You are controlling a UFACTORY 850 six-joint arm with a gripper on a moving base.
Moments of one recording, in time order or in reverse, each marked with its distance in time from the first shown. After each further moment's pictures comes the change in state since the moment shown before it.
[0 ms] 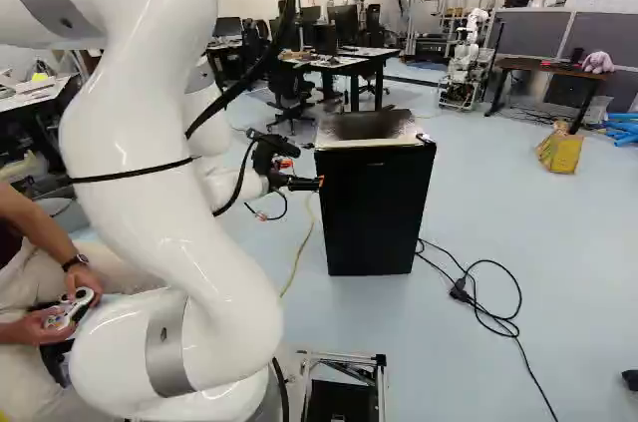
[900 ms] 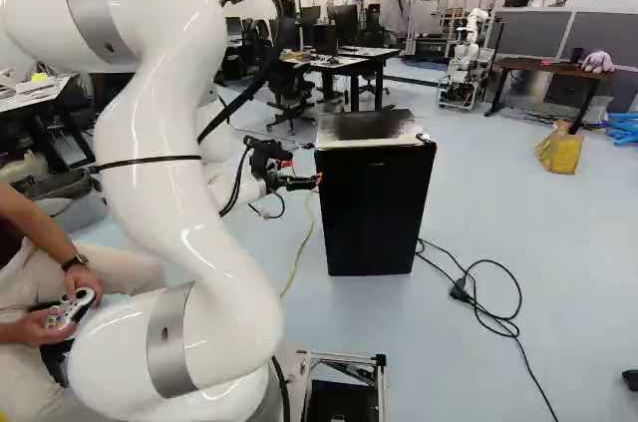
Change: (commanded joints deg) arm 2.2 -11.0 -8.2 3.8 8.8 0.0
